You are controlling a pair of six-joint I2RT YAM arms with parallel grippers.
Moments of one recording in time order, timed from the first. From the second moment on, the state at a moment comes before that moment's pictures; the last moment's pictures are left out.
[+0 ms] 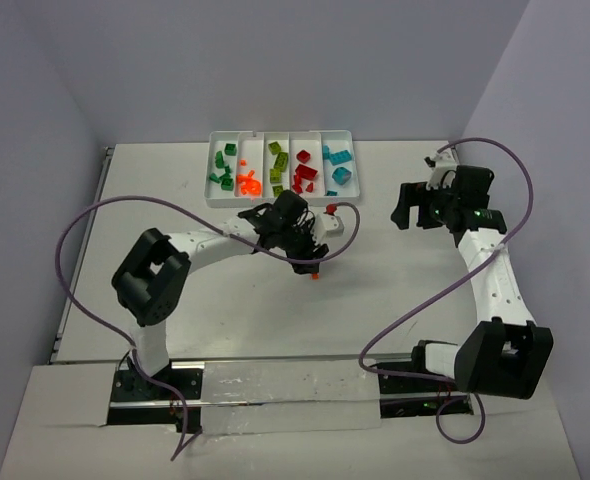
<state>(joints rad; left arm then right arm) -0.82 1.89 1.33 -0.33 0.45 0.34 -0.15 1.22 1.05 -0.57 -0.41 -0.12</state>
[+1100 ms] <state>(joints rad) -0.89 2.05 1.40 -0.36 0.29 0.37 -0.20 1.23 1.07 -0.58 -0.46 -0.09</state>
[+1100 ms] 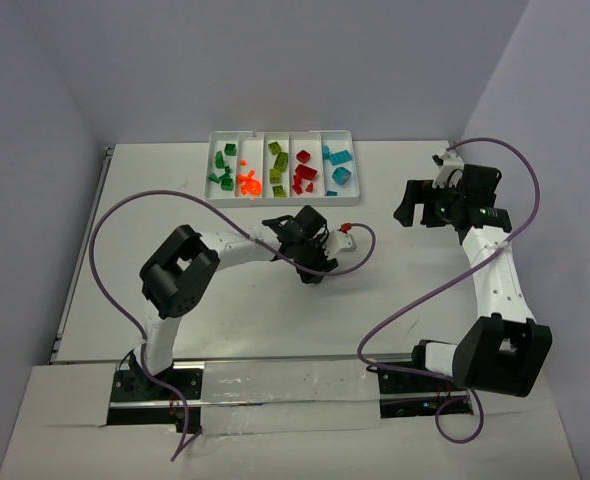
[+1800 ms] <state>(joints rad) -0.87 2.04 1.41 -0.45 0.33 0.37 -0.20 1.24 1.08 -0.58 -0.47 -0.09</state>
